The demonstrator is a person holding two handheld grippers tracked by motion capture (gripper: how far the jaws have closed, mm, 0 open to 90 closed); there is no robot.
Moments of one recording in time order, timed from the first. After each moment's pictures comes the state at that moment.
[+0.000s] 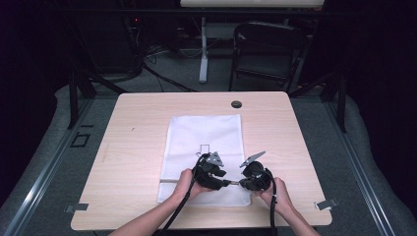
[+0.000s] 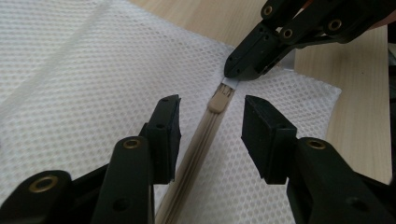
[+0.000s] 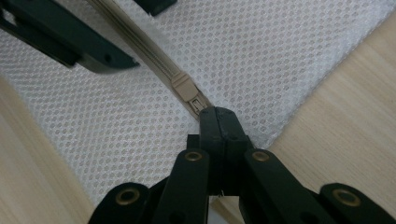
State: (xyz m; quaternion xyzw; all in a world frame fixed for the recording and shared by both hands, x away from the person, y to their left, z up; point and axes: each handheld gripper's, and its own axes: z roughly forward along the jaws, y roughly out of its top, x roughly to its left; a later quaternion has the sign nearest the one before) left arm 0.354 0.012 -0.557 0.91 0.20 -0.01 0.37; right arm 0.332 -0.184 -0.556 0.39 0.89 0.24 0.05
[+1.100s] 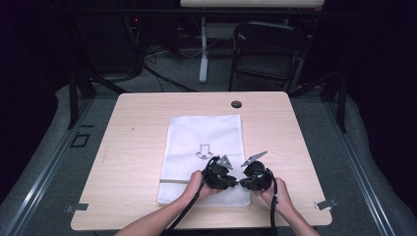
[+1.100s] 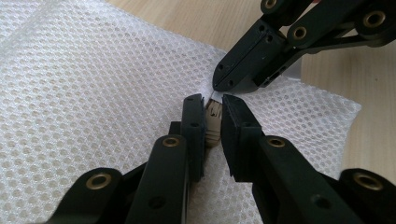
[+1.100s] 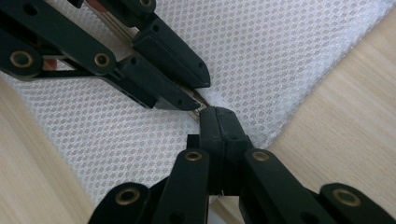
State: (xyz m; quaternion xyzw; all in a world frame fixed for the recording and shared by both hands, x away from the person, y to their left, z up) left arm 0.357 -0.010 -0.576 0.91 0.19 -0.03 0.37; right arm 0.333 -0.188 -0.557 0.39 0.89 0.25 0.05
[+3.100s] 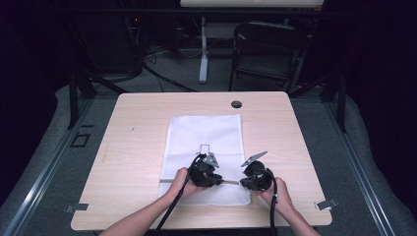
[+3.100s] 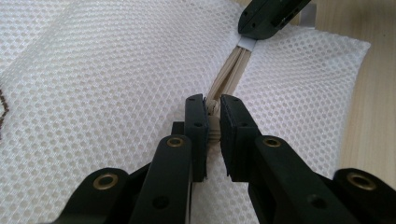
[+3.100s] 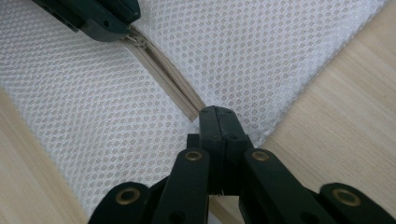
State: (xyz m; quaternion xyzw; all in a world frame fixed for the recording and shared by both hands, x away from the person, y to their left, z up) left arm 0.359 0.034 -0.562 0.92 0.19 -0.01 0.33; right arm 0.334 -0.188 -0.557 0.39 0.89 0.24 0.05
